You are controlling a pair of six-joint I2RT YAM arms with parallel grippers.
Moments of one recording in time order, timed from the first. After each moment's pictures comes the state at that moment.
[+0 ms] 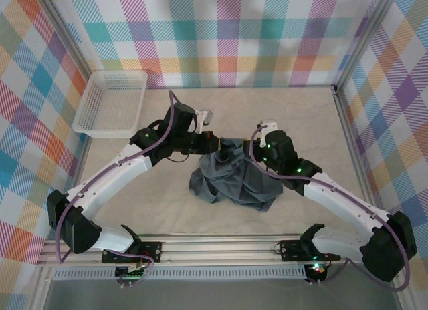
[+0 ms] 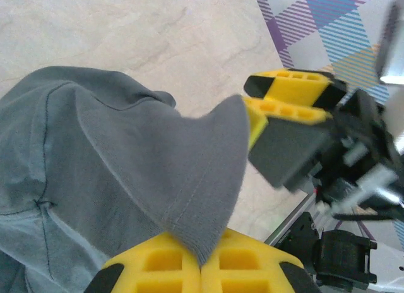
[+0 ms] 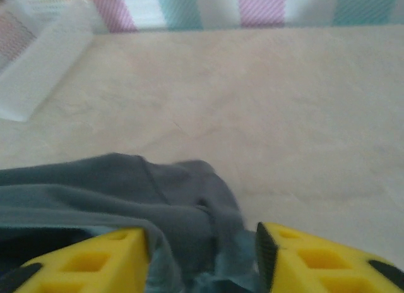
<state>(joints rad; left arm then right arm) -0.67 1.39 1.35 -0.65 0.34 -0.55 0.62 1.13 0.81 -0.22 0.16 0.38</state>
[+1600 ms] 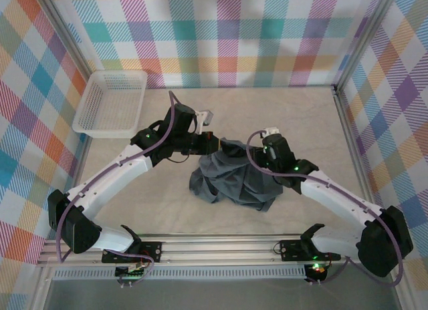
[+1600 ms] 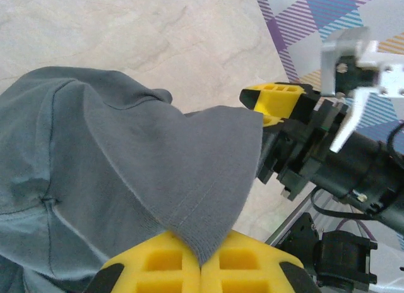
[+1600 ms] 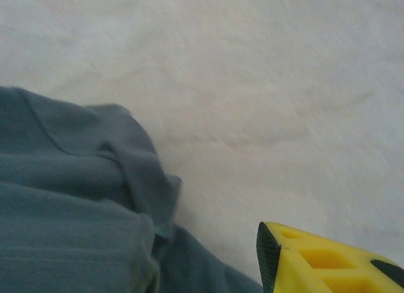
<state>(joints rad) -0.67 1.39 1.33 -0.63 0.34 -0.55 0.60 1.16 0.76 -0.33 0.27 0.31</state>
